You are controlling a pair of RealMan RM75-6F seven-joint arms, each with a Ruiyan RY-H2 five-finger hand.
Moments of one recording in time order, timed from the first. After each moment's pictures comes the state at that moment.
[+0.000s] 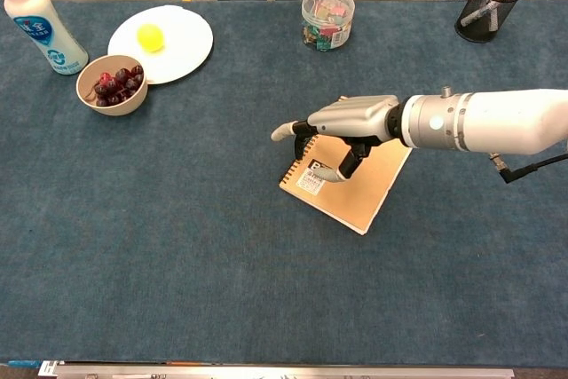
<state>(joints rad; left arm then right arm) 0.00 -1.06 -0.02 -1.66 1.53 1.57 0.00 0.98 -1.40 0.08 -1.58 -1.32 0.43 0.06</state>
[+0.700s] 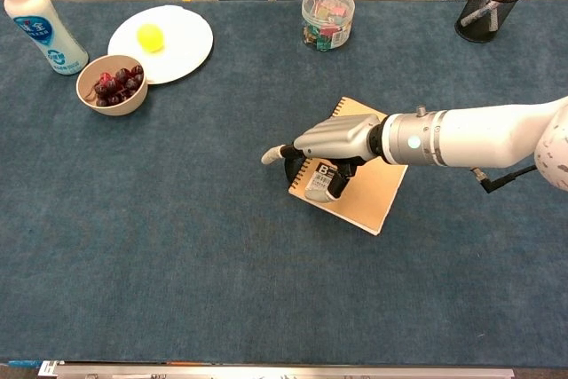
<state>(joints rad) 0.01 -1.06 -0.02 -1.65 1.53 1.57 -0.01 1.03 -1.44 0.03 -1.56 -1.29 0.40 -0.01</state>
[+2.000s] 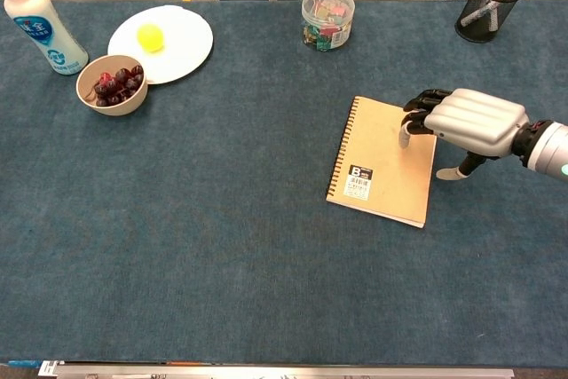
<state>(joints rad) 0.01 -1.06 -0.01 -1.67 1.54 1.57 0.01 0.64 -1.41 -0.16 -1.22 -1.69 1.01 -0.03</state>
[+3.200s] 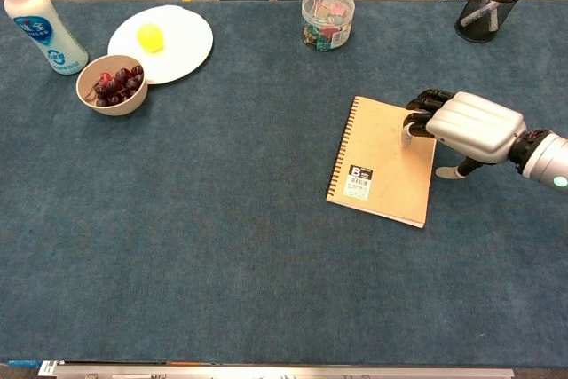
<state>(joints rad) 0.01 -1.06 -0.01 -1.65 1.53 1.56 -0.01 0.58 -1.54 -0.15 -0.98 -1.75 1.11 -0.01</state>
